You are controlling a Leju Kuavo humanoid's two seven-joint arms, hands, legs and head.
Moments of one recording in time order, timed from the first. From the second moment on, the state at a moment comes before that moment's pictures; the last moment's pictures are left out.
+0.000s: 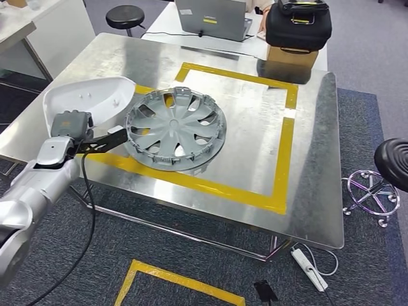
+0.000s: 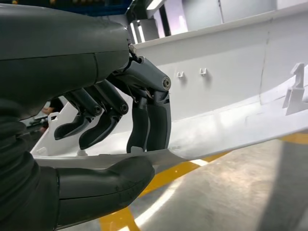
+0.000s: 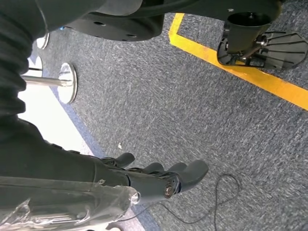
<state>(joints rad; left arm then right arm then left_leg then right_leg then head) -1.00 0.10 -0.49 -0.27 -1.26 0.35 0.04 -0.21 0.20 -1.18 -0.19 1.51 -0.20 0.12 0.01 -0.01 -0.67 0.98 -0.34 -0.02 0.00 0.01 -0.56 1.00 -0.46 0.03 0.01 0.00</state>
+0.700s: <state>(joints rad) -0.98 0.05 -0.49 -0.27 -1.29 0.27 0.03 -0.21 0.20 -1.18 -0.19 1.51 -0.19 0.13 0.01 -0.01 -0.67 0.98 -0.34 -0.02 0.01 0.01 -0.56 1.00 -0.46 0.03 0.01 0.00</state>
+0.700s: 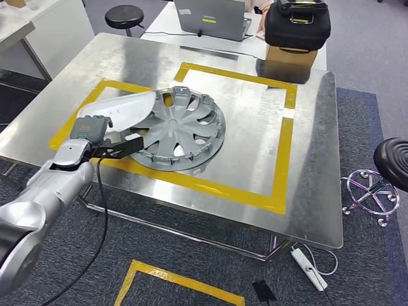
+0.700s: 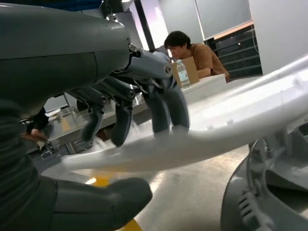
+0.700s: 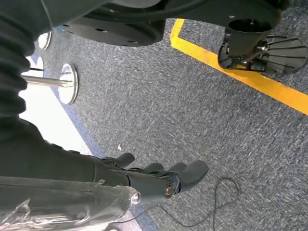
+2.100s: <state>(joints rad) -0.94 0.08 -0.39 -0.27 -1.27 0.32 0.01 -0.21 0.20 -1.17 -0.19 1.51 -0.19 0.13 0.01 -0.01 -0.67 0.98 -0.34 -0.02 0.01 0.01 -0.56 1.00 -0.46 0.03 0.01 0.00</state>
